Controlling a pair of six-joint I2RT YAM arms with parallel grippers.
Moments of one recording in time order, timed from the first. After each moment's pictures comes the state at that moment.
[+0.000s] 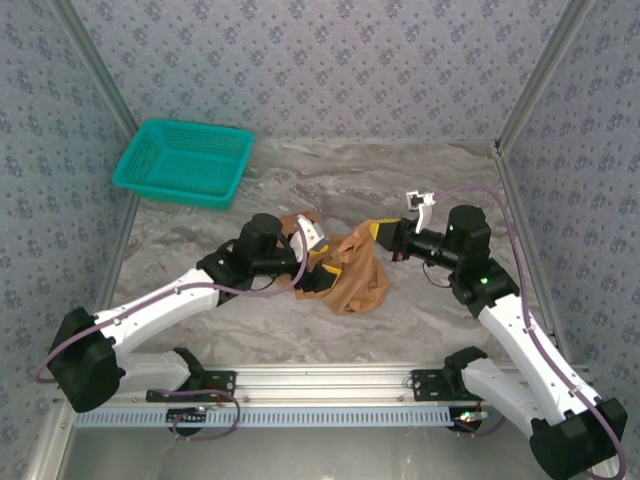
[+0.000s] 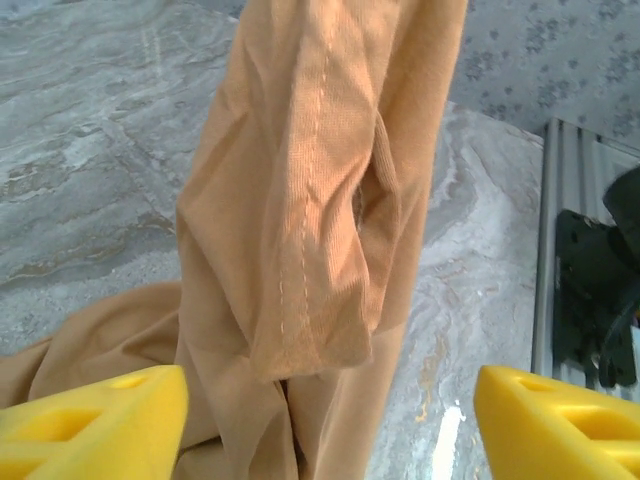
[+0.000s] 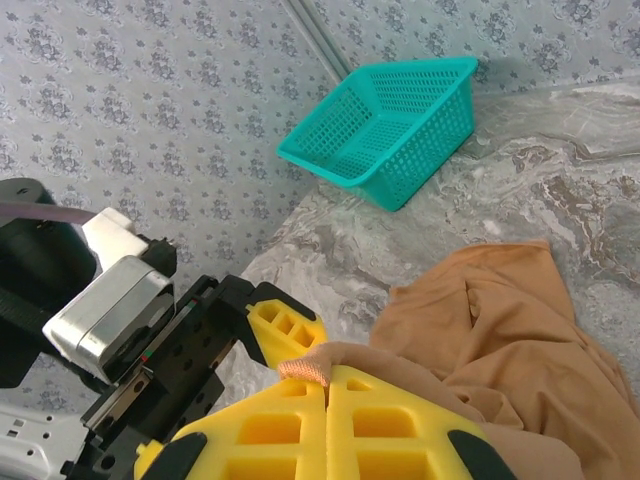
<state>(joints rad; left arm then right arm) -0.83 1.22 0.85 -0.09 0.39 0.00 0.37 0.86 0.78 -0.15 -0.61 0.47</state>
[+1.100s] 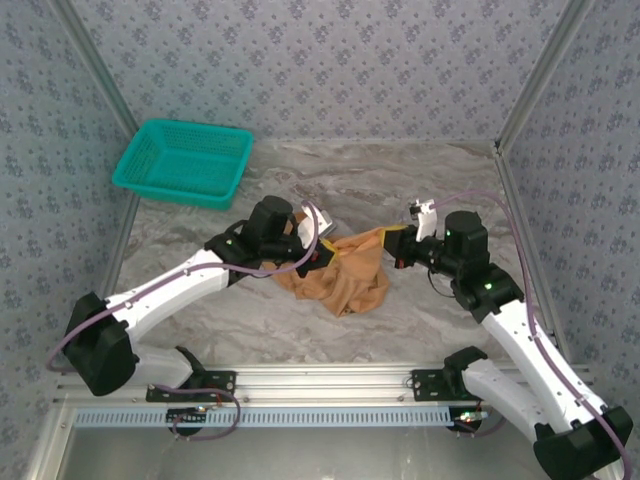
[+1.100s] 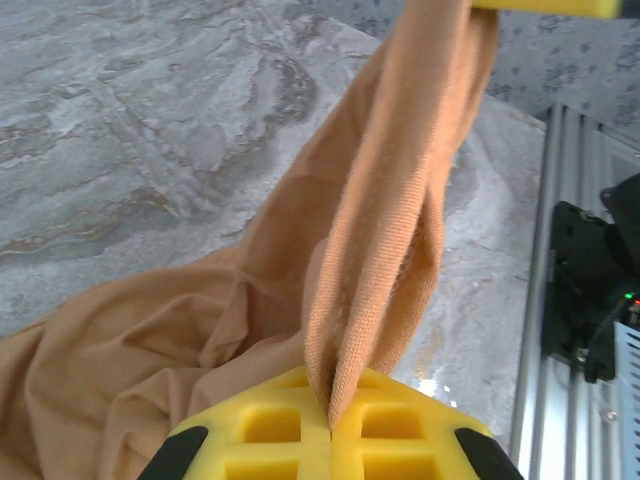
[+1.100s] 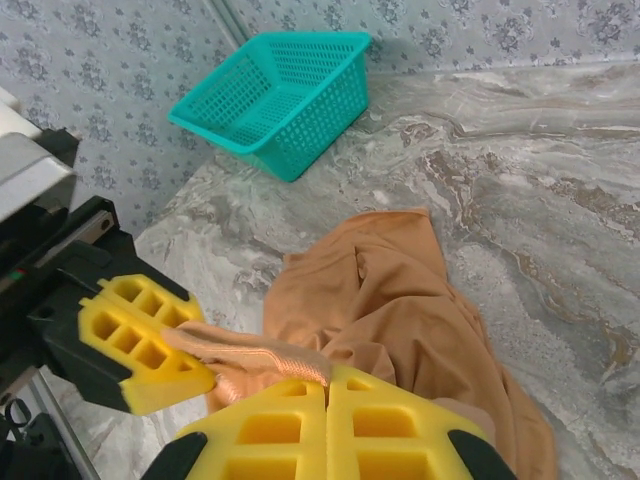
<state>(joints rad) -0.79 1.33 1.02 -0.27 0.49 0.01 0.40 0.82 0.79 -0.35 -0.41 0.29</state>
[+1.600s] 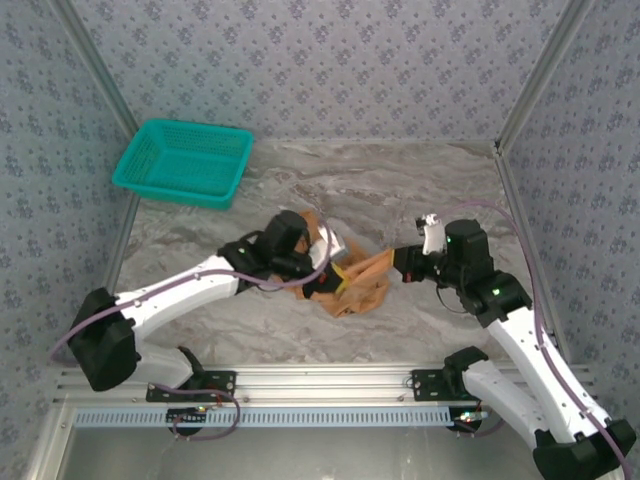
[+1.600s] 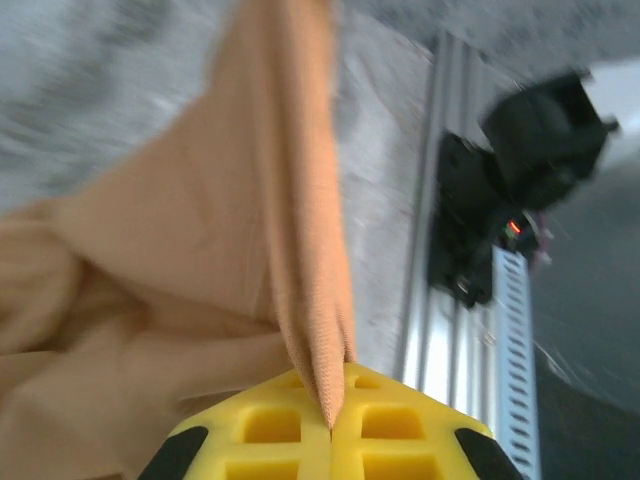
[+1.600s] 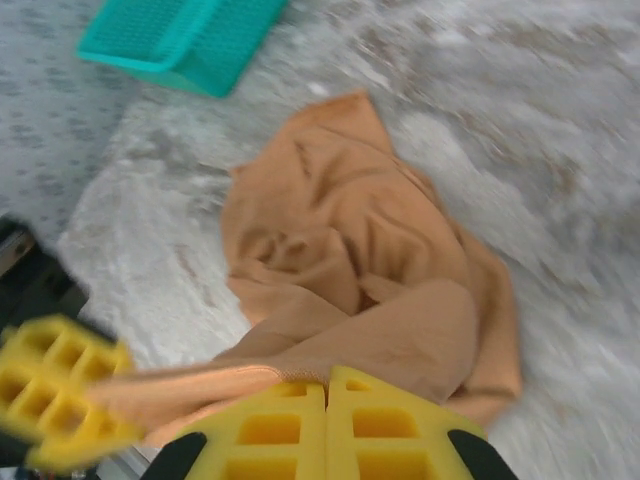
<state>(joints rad) -0.93 1.39 0.99 -0.32 0.61 -0.01 0.38 0.76 0.80 -0.68 -0.31 0.39</state>
